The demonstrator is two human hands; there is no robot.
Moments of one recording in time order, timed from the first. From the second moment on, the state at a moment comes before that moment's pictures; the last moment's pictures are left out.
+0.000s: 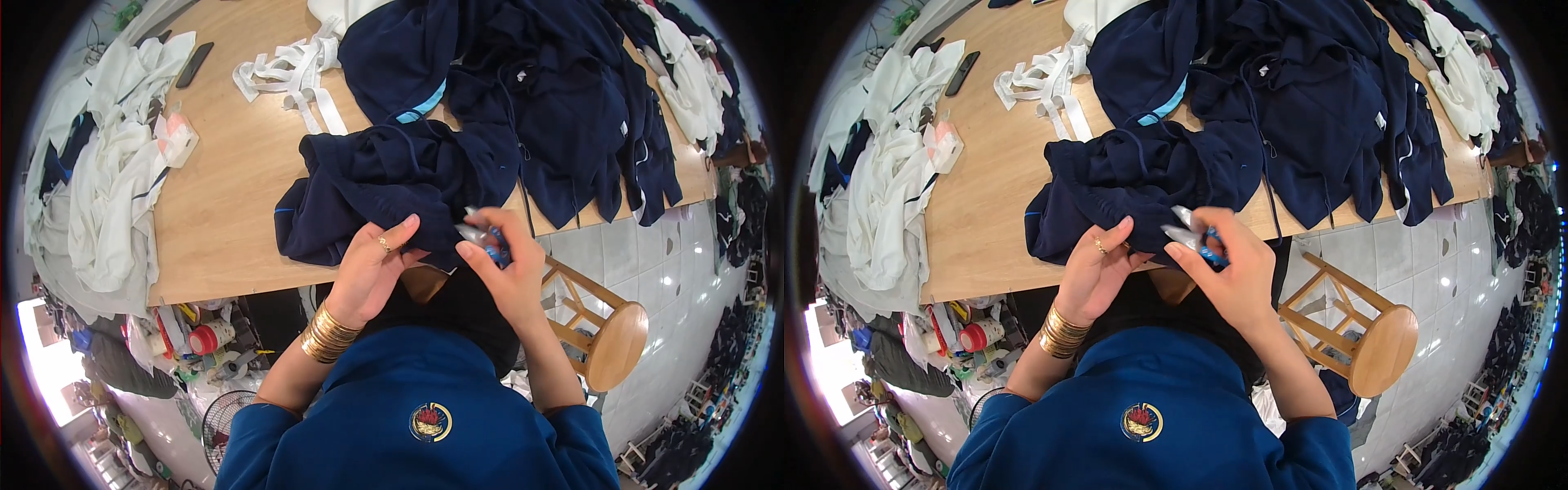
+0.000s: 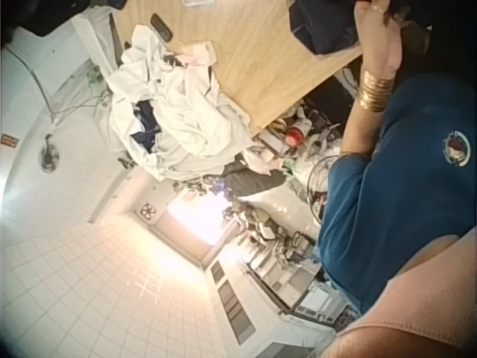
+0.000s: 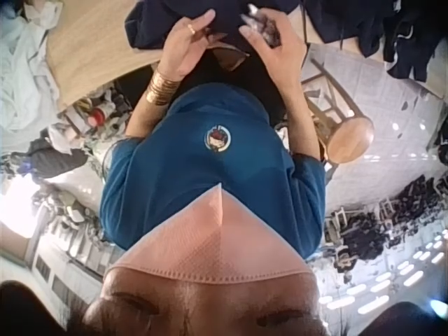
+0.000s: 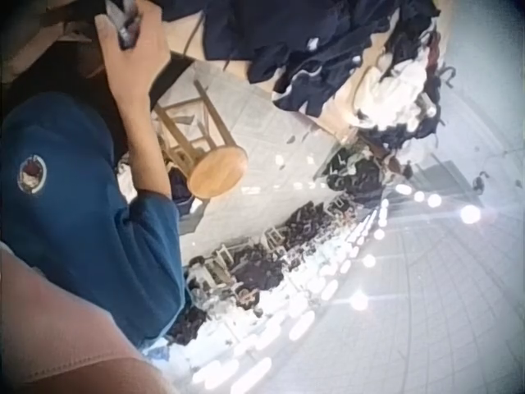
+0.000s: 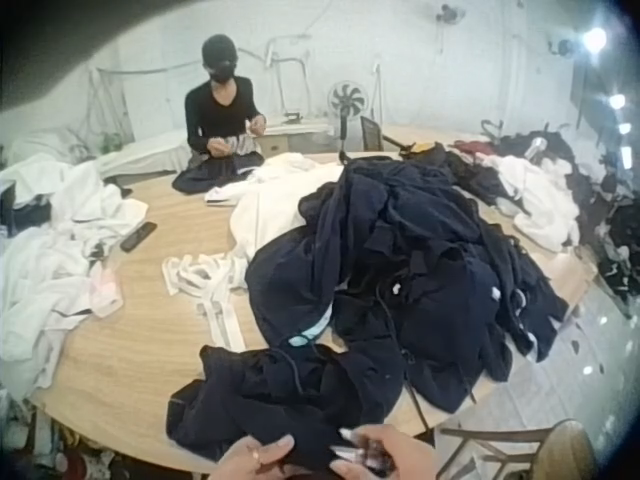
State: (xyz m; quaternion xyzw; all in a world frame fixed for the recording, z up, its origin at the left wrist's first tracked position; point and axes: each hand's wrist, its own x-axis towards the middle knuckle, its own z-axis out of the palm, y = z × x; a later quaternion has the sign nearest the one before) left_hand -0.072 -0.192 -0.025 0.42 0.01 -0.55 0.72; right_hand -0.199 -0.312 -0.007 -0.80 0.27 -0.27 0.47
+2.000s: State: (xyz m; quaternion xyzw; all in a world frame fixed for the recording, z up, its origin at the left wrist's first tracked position) left_hand -0.075 -0.182 -0.023 0.44 -0.05 -0.47 0.76; right_hand -0.186 -0.322 0.005 -0.92 0.11 -0.30 0.21
